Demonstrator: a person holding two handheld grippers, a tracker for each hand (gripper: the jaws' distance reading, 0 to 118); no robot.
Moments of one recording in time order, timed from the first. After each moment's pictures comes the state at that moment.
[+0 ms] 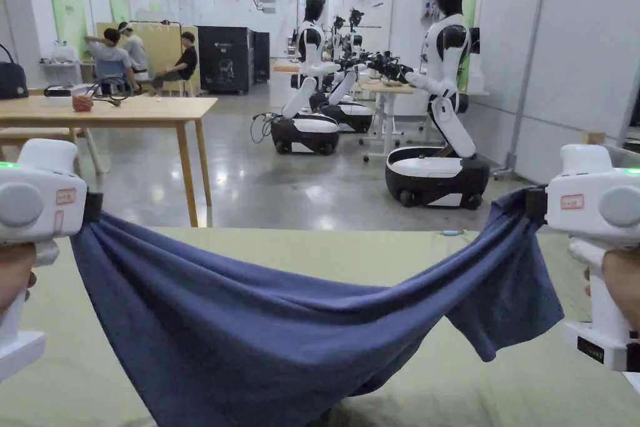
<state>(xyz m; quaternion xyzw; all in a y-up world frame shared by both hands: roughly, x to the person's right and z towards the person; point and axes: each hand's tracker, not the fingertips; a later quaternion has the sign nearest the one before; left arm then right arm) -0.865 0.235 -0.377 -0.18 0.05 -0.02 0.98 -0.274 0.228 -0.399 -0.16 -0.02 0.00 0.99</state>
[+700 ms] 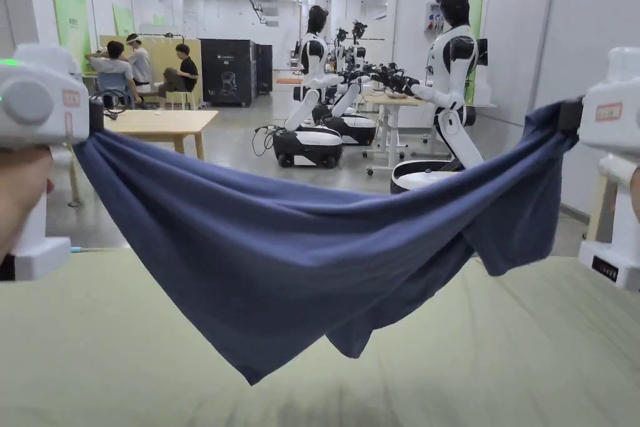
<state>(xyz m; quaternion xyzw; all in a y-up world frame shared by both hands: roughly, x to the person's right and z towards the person) -0.873 0.268 -0.520 -0.12 0.09 0.00 0.99 -0.270 0.286 -0.493 -0.08 -0.06 -0.01 0.99</state>
